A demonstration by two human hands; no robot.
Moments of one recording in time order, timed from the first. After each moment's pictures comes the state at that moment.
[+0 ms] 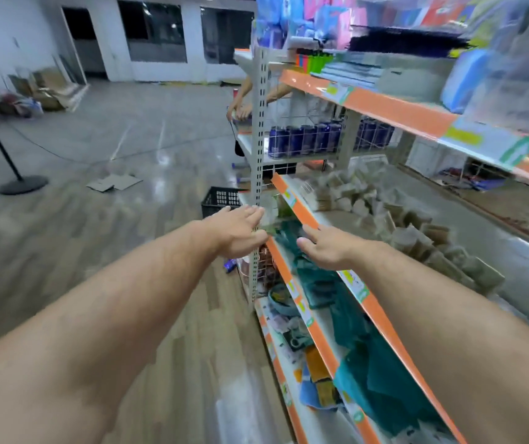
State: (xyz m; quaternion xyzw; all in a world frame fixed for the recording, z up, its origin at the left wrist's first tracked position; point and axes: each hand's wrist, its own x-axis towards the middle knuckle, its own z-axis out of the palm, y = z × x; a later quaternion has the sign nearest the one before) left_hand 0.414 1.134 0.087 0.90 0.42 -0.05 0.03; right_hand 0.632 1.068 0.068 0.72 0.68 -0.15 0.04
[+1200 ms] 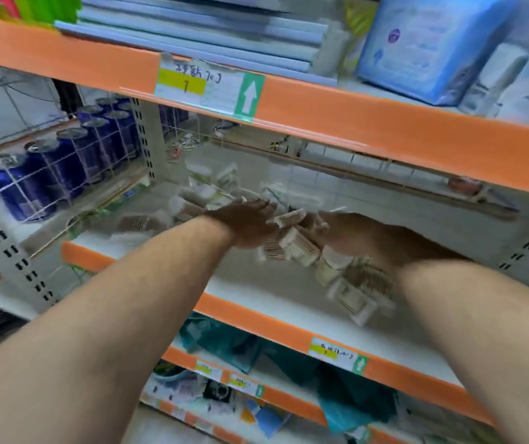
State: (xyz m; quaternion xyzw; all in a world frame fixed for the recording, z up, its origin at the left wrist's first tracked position) left_hand 0.767 1.382 0.046 0.99 -0.06 -0.07 0.05; right_hand 0.816 1.172 0.076 0.96 0.27 -0.13 0.00
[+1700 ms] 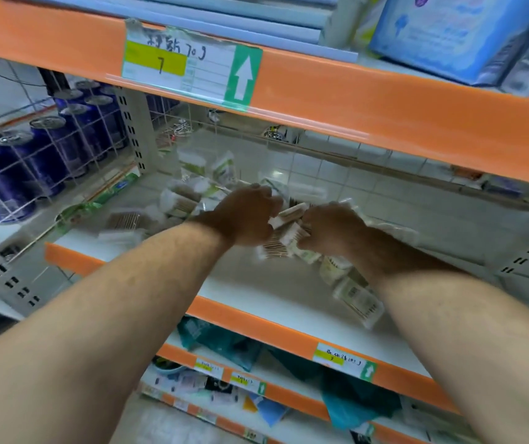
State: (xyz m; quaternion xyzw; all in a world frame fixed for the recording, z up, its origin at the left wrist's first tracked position) left_hand 0.788 1.387 0.037 0.99 -0.12 0.06 0.01; right_hand 0.831 1.203 0.046 0.95 0.31 0.00 0.09
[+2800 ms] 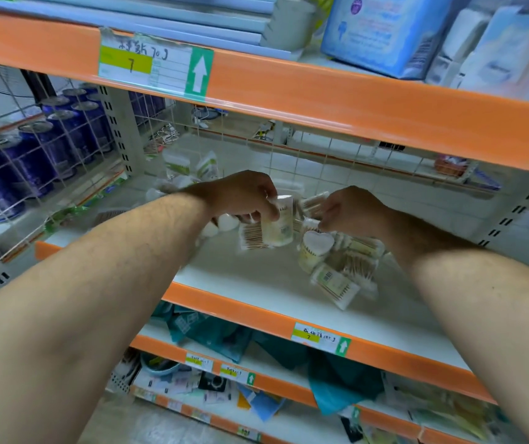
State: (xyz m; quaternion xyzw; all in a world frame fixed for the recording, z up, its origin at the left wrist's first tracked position) left_hand 0.777 1.355 0.084 0.93 -0.01 -0.09 0.35; right_hand 0.829 1.125 0.076 0.96 0.21 -0.07 -0.14
